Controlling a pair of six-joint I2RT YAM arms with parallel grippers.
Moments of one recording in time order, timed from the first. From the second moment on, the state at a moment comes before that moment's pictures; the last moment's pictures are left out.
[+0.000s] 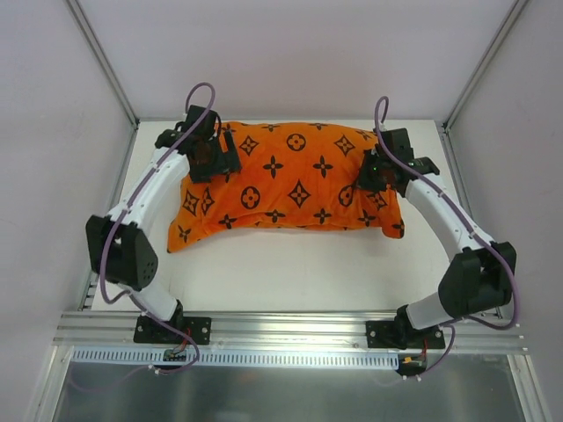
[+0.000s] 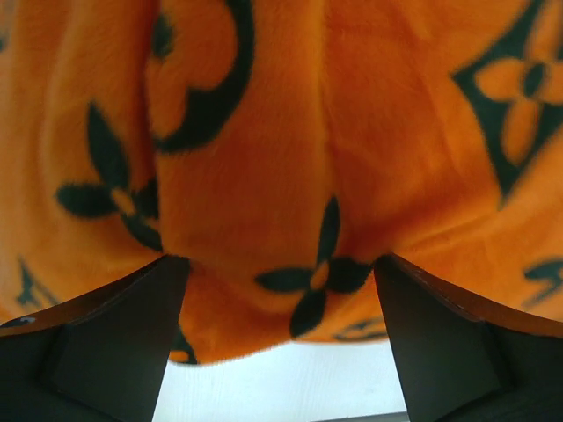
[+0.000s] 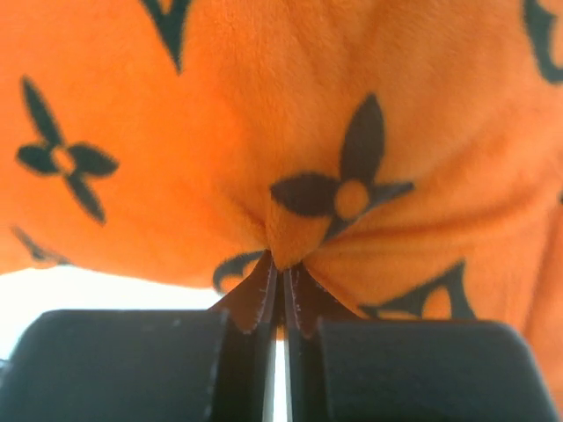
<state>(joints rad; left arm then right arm) -0.29 1.59 1.55 -0.90 -0.04 -0.54 0.28 1.51 1.31 -0.66 -0.10 0.43</state>
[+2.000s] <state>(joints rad) -0.36 0.99 1.19 -0.98 0.04 -0.67 0.94 2.01 2.04 -0.98 0.41 0.44</state>
